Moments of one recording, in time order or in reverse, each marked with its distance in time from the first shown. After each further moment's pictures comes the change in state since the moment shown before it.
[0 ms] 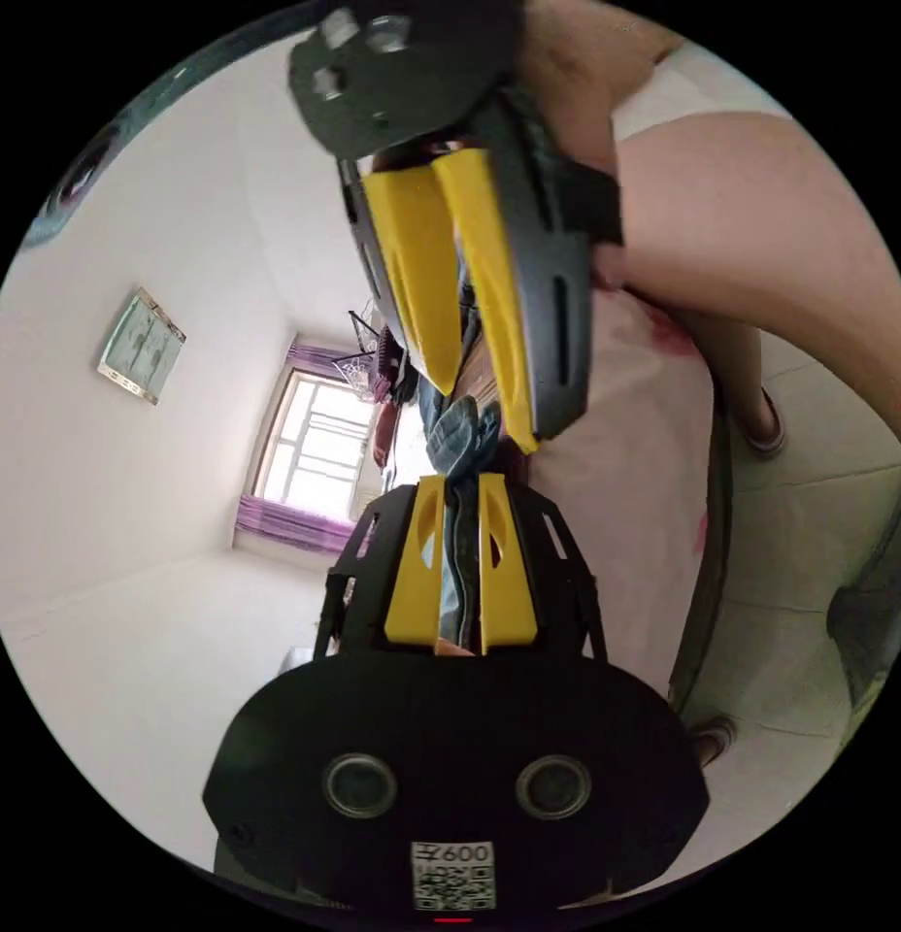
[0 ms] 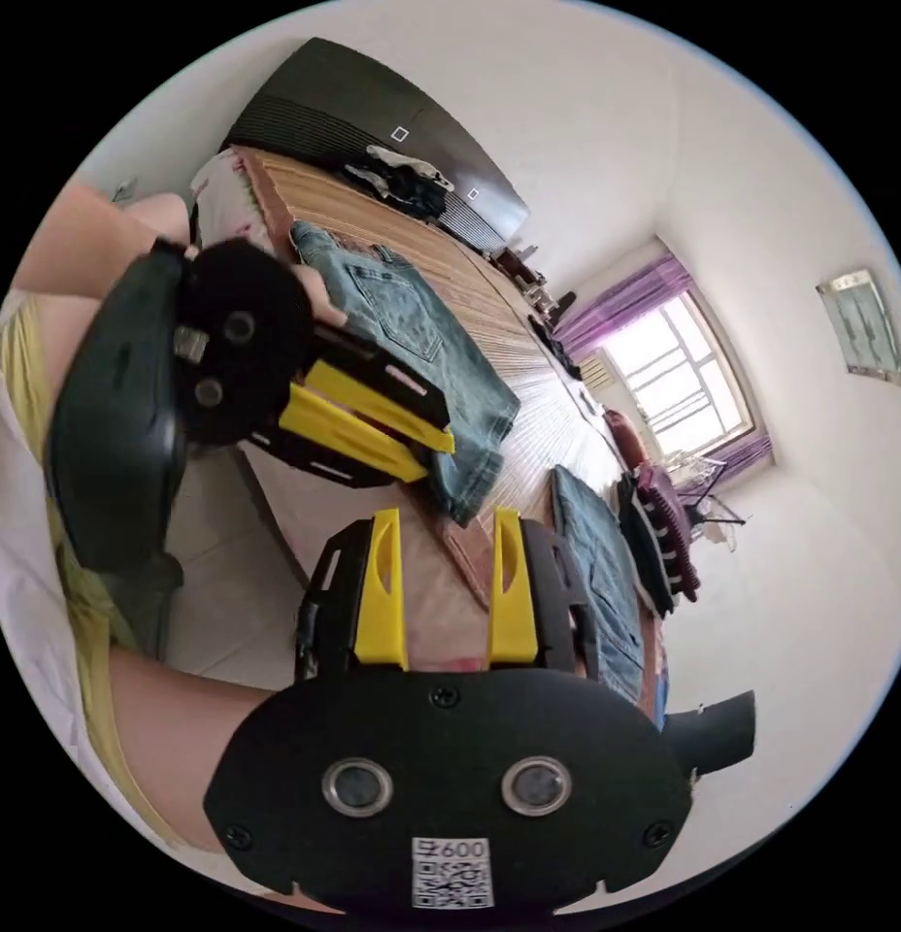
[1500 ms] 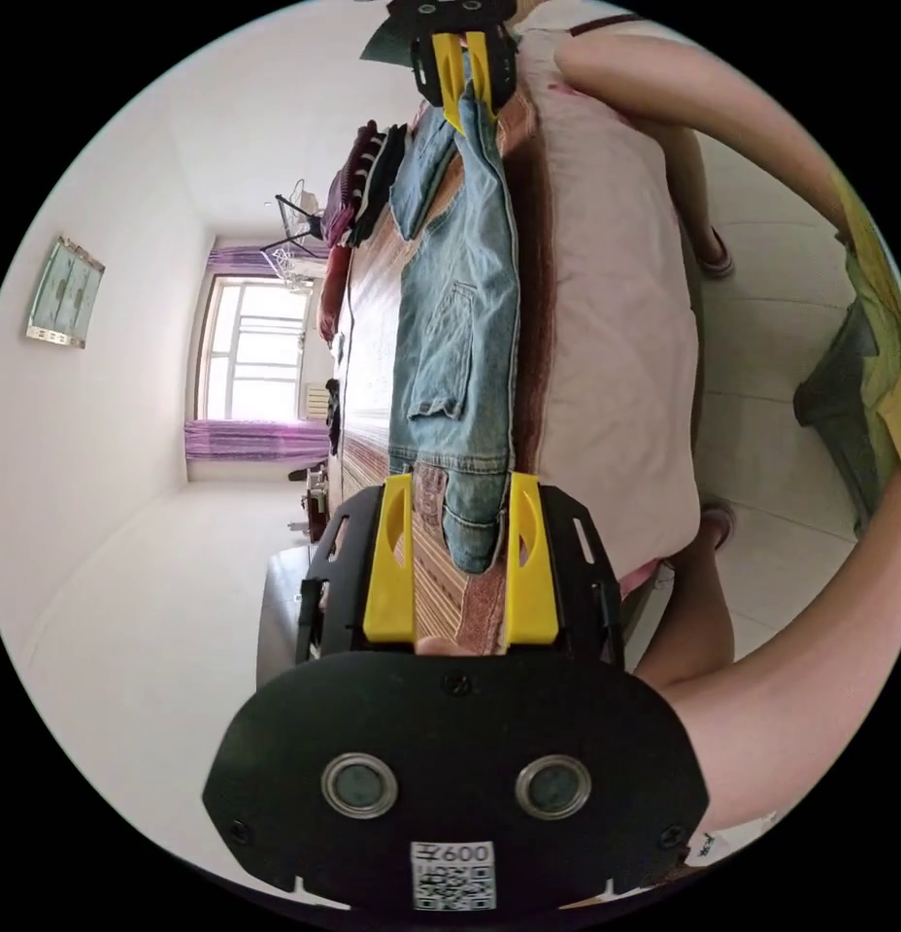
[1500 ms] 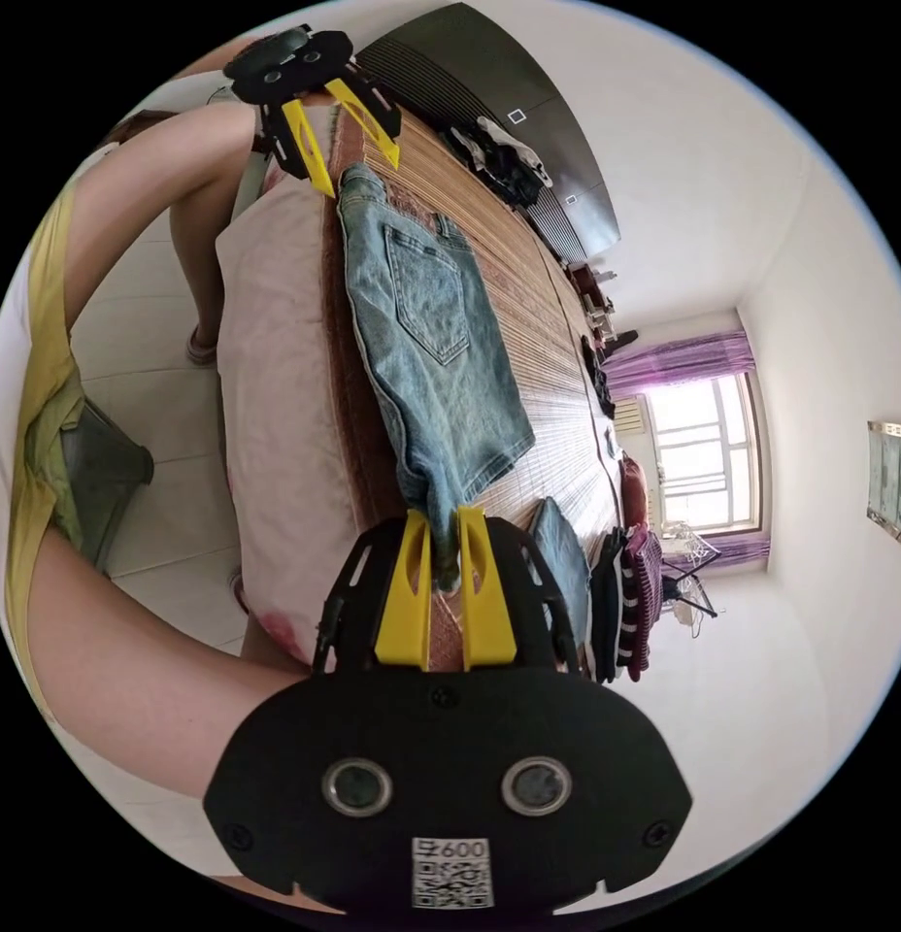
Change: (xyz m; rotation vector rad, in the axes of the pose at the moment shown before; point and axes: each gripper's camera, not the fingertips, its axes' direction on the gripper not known) left arm 0.163 0.025 -0.144 -0.396 0.033 0.194; right arm -0.096 -0.084 0.017 -0.050 -0.099 -0.280
